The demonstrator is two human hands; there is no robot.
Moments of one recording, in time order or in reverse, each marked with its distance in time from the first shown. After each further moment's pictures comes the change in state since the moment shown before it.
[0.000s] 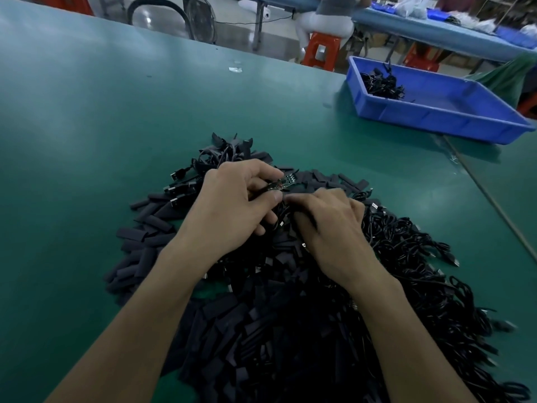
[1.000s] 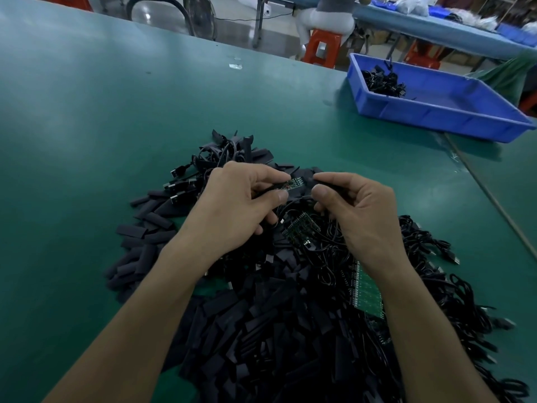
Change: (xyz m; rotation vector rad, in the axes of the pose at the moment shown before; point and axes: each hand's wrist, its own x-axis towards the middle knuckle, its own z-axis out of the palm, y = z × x) left_hand -0.002 0.003 0.001 0.011 -0.041 -0.016; right_hand 0.004 0.002 -0.026 0.834 0.149 0.261
